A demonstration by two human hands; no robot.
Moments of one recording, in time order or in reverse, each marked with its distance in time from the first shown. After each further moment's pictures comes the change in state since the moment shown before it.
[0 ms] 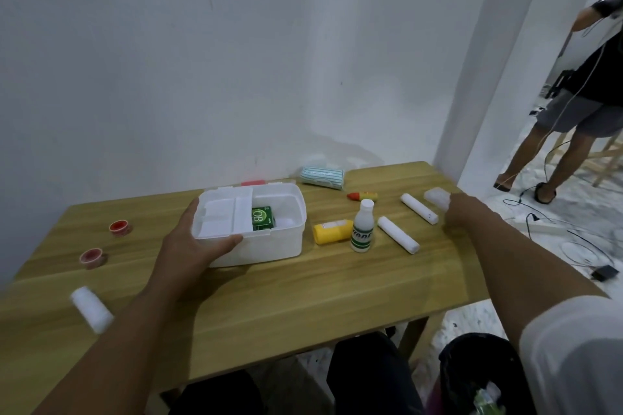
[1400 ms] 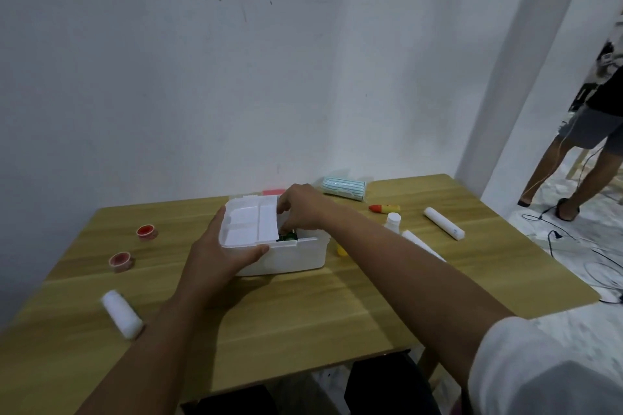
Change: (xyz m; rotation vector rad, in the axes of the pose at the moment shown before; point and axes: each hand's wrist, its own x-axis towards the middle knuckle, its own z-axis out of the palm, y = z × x) left_hand -0.004 0.007 -0.002 -0.010 -0.012 0.029; right_hand -0.094 -0.324 0.004 0.155 0.075 -0.811
